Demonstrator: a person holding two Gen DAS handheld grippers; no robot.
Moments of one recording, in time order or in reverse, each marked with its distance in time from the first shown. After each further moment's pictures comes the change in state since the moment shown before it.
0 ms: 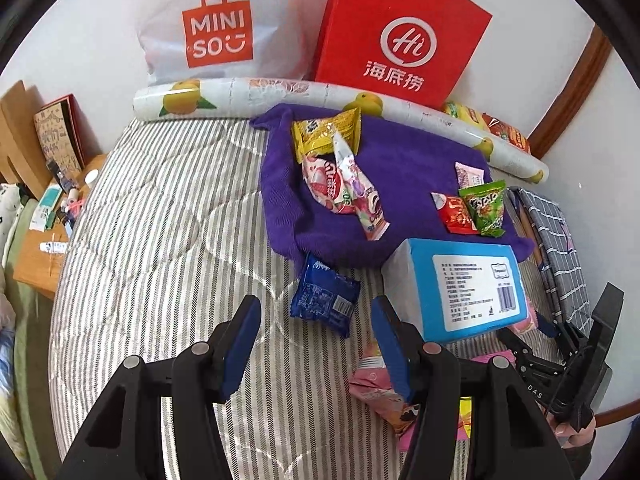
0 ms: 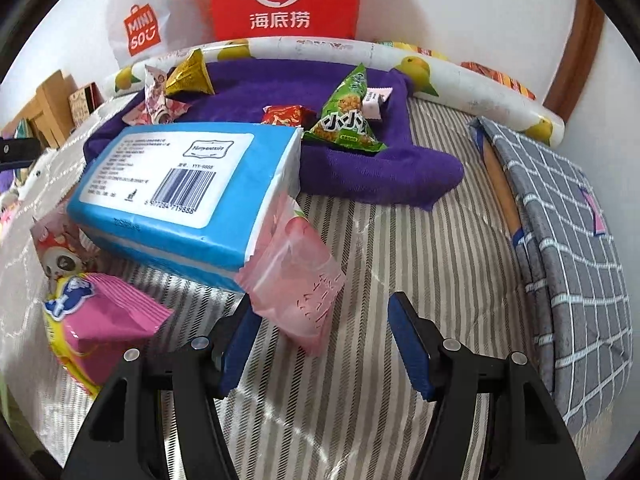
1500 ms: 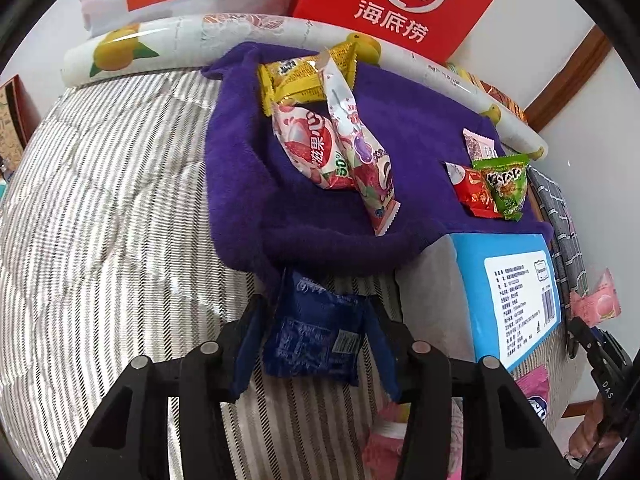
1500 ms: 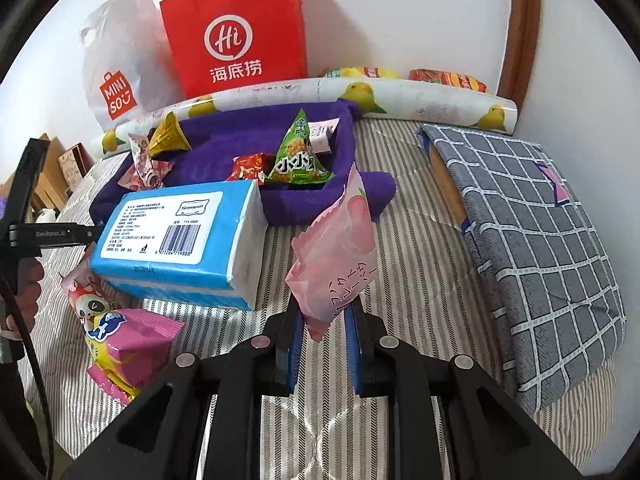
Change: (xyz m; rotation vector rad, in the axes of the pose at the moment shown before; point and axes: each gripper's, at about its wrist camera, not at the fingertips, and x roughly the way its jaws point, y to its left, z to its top) left arm 0.091 -0.001 0.016 0.036 0.111 -0.123; right arm -0.050 -0.034 -0.004 0.209 -0.081 -0.005
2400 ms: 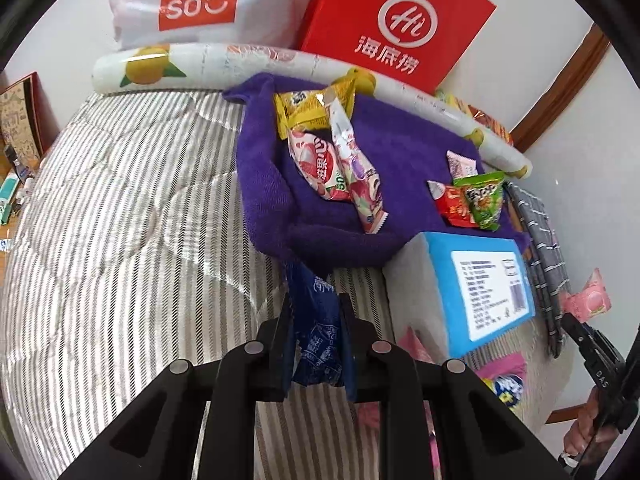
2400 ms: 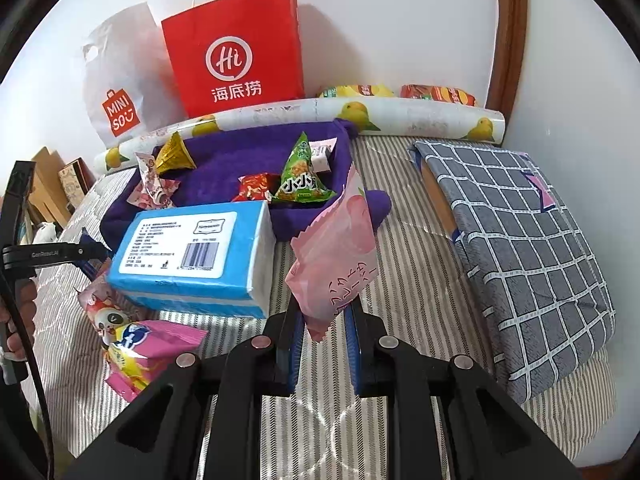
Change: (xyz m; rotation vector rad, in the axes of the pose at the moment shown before) left arm -0.050 0.012 -0.020 -0.024 -0.087 -0.031; right arm -0.024 0.010 0.004 0.025 -0.038 -0.014
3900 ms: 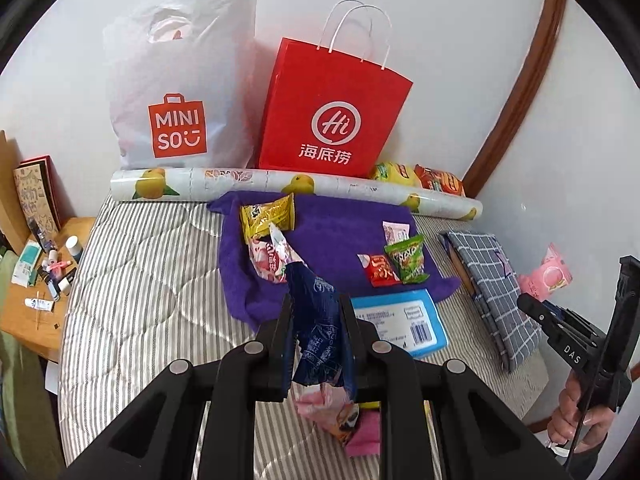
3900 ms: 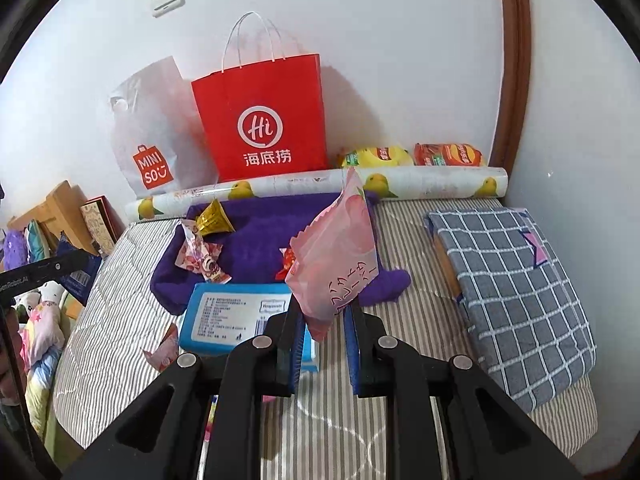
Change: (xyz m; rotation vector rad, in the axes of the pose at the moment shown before) left arm -0.117 -0.055 0.017 0.088 -0.217 -0.008; right arm -0.061 0.026 0.058 -0.004 -0.116 0.054
